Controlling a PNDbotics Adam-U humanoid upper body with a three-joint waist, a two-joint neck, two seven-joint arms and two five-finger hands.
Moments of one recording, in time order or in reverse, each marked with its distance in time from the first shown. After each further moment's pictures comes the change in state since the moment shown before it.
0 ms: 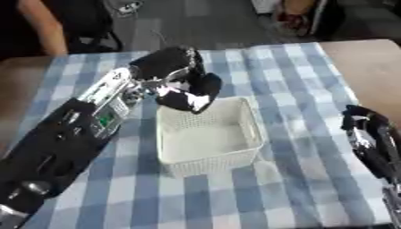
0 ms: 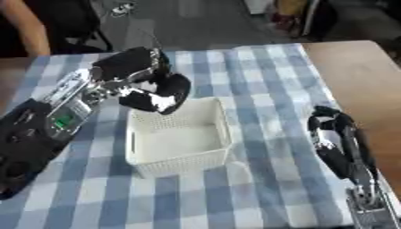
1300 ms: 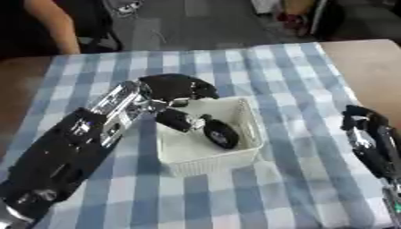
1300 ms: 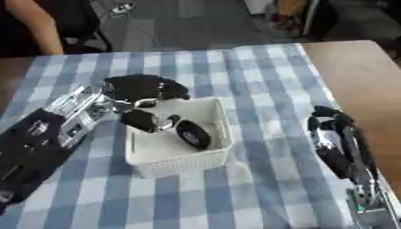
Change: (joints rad) left arm 0.007 -0.014 -0.001 0.020 -0.184 -0.091 -0.213; right arm 0.000 0.000 0.000 0.000 0.000 0.002 0.003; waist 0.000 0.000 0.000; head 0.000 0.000
